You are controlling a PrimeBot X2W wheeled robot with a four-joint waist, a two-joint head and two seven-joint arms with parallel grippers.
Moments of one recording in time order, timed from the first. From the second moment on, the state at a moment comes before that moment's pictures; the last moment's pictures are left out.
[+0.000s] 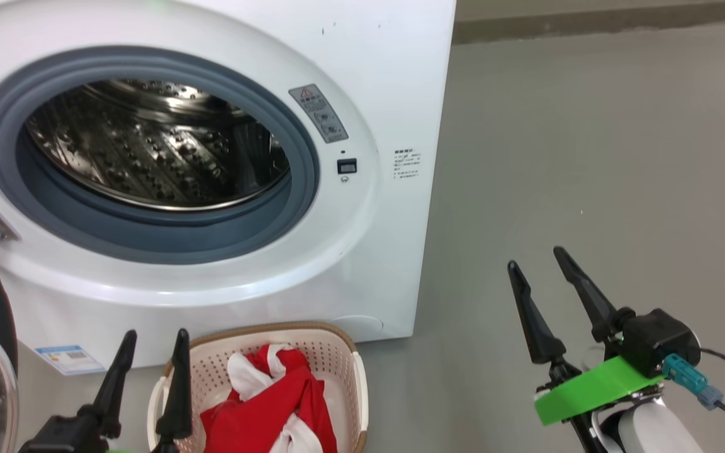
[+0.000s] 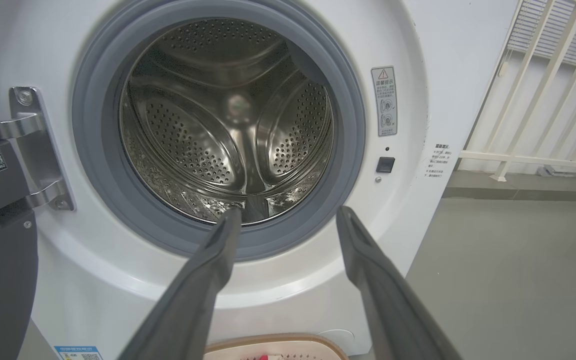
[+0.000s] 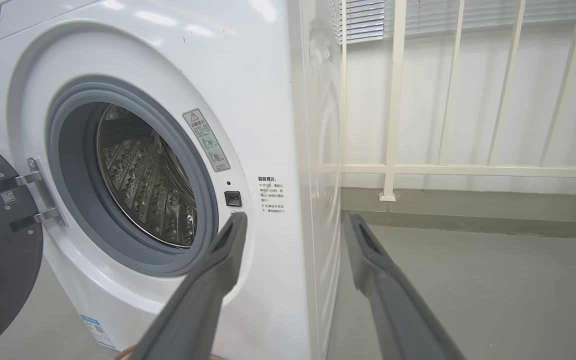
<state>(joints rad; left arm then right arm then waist) -0.02 0.04 0.06 0.14 -0.22 -0.13 -0.25 -0.15 -0.05 0.14 0.19 0.28 0.12 -0.26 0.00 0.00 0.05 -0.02</state>
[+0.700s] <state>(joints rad) 0.03 0.04 0.08 0.11 -0.20 -0.09 -0.25 -0.10 -0.05 0.13 0.20 0.29 0.12 -0.26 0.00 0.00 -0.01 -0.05</state>
